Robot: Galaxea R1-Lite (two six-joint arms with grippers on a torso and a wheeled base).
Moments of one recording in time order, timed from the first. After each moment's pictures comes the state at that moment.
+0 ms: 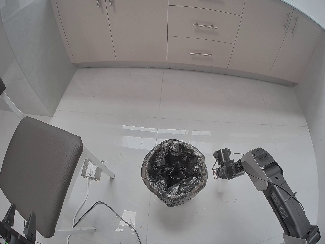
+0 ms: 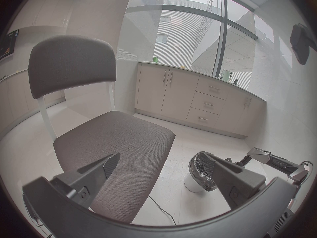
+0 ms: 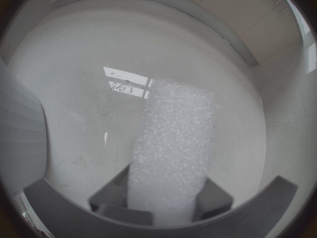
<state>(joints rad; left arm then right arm) 0.00 0.01 -0.05 0.06 0.02 -0.21 0.21 3.10 -2.00 -0.20 -0.43 0.00</state>
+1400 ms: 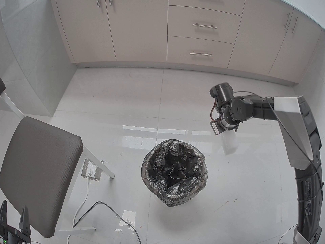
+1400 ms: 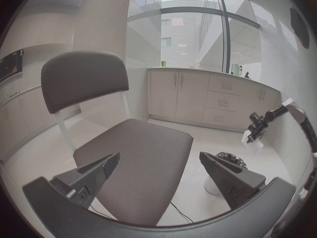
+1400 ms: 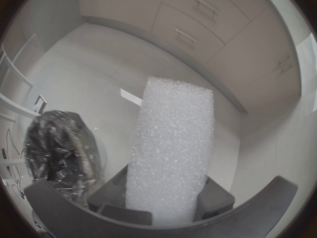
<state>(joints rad) 0.00 0.02 -0.04 0.03 0.19 -0.11 0.37 2.45 -2.00 0.36 -0.49 -0.15</state>
